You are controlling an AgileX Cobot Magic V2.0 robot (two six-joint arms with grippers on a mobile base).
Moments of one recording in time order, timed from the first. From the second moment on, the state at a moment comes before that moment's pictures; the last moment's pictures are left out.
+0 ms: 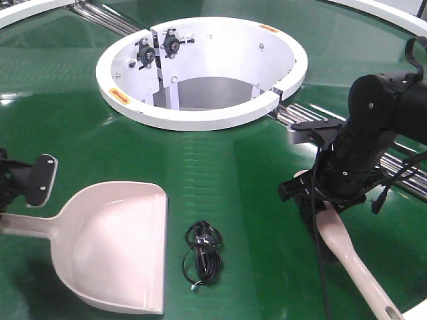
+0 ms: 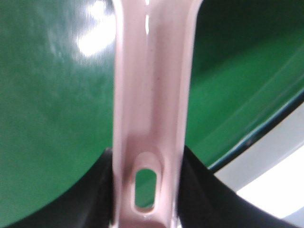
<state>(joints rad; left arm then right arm) -0.12 1.59 -1.13 0.24 1.22 1.26 0.28 1.70 -1.27 0.05 1.14 0.02</state>
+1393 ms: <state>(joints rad) -0.15 1.59 -1.13 0.14 1.22 1.26 0.28 1.70 -1.27 0.05 1.14 0.02</state>
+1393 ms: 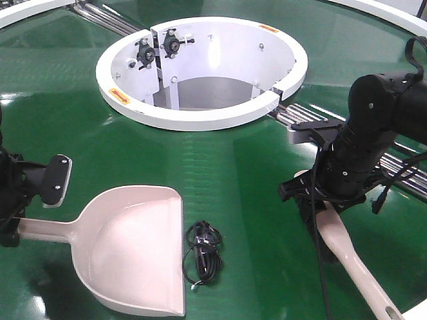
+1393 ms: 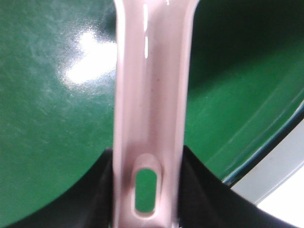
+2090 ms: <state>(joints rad) -0.15 1.59 -1.13 0.14 1.22 1.26 0.28 1.70 -1.27 0.06 1.10 0.02</state>
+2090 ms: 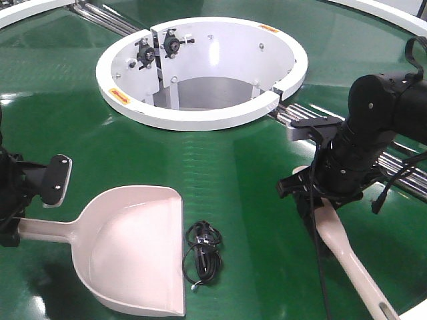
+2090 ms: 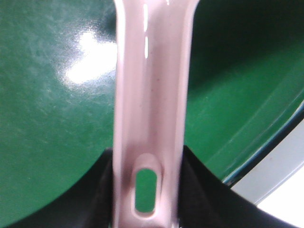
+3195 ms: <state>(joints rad) -0.15 1.59 -1.13 0.14 1.22 1.26 0.54 2.05 -1.52 0.19 1.16 0.09</state>
